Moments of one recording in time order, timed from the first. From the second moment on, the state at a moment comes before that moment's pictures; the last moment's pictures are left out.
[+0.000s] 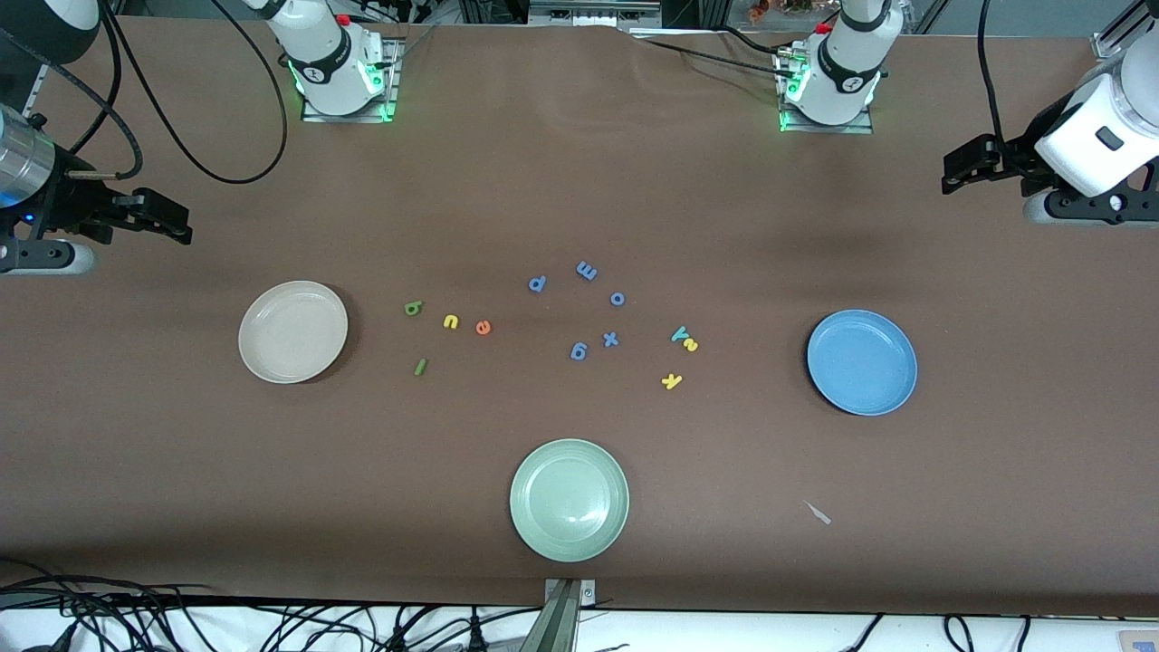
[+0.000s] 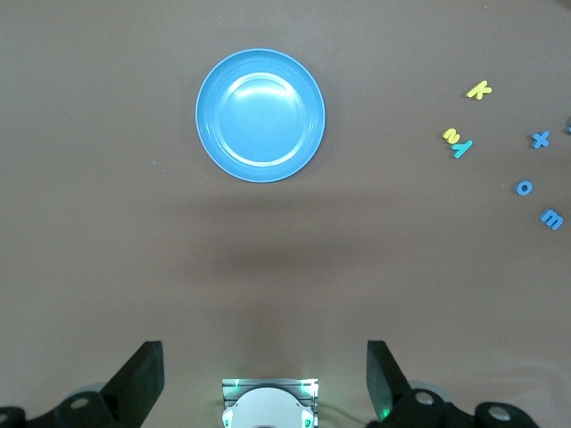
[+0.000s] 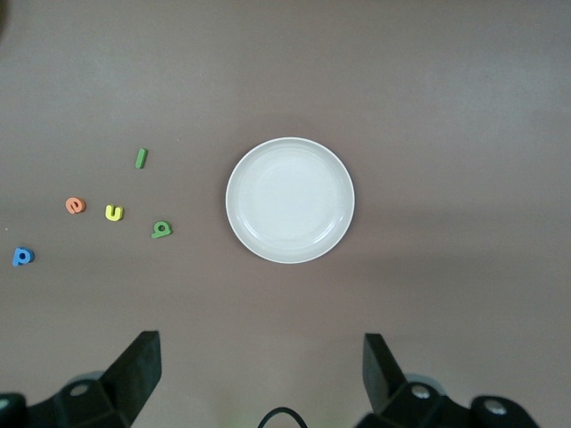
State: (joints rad) left arm -0.09 0.00 0.01 -1.56 -0.02 1.37 -0.07; right arm -0.03 0.10 0.09 -1.53 -0.04 1.54 0.04
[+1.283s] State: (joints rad) left arm -0.08 -0.09 0.06 -1.73 -0.02 1.55 -0.07; right arm -0.03 0.10 0.09 -1.53 -0.04 1.54 0.04
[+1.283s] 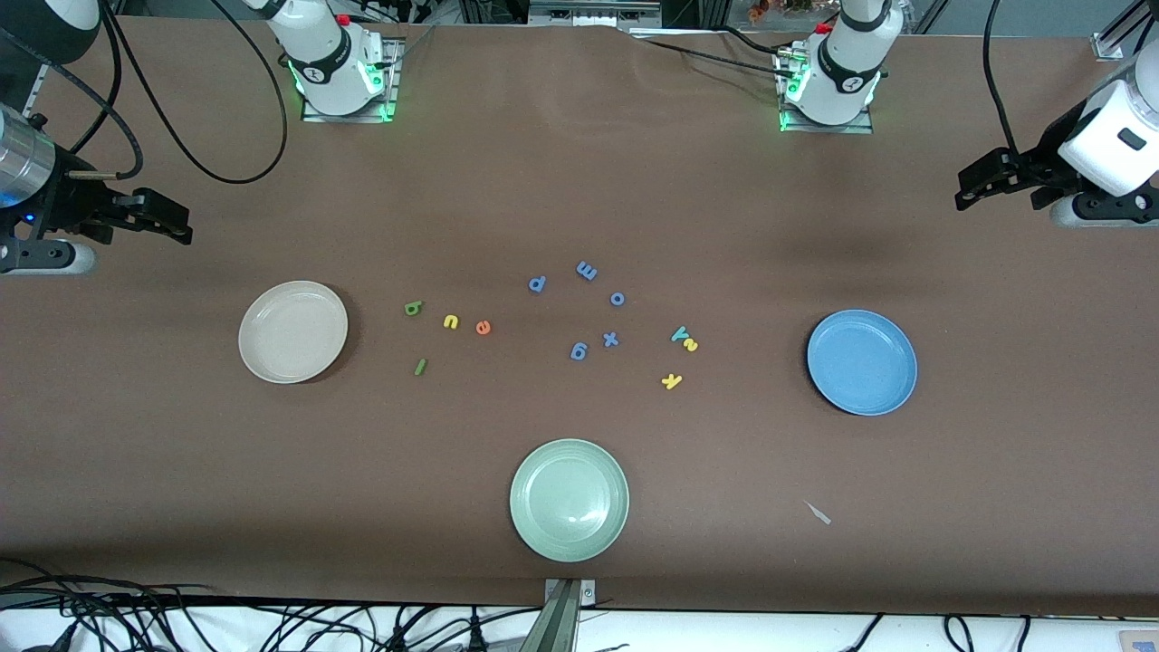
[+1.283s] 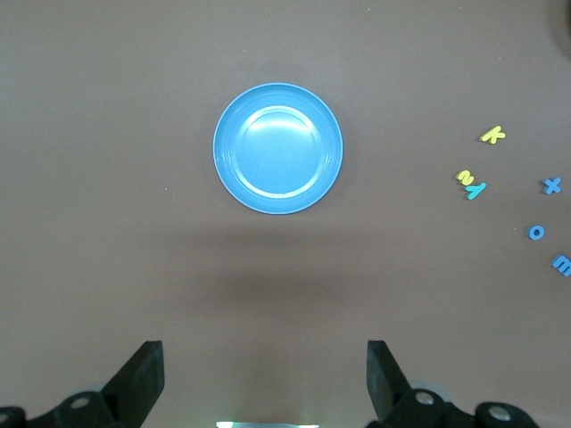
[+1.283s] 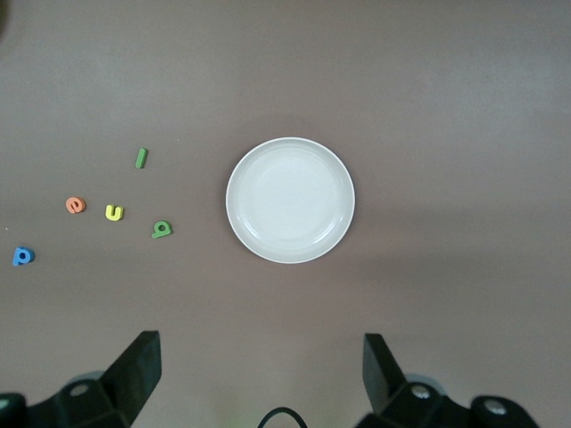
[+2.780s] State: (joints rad) left arm -0.19 0.03 0.04 -1.81 -0.07 1.84 -0.07; right arm 0.01 0.16 0.09 -1.53 -0.03 1.59 0.08
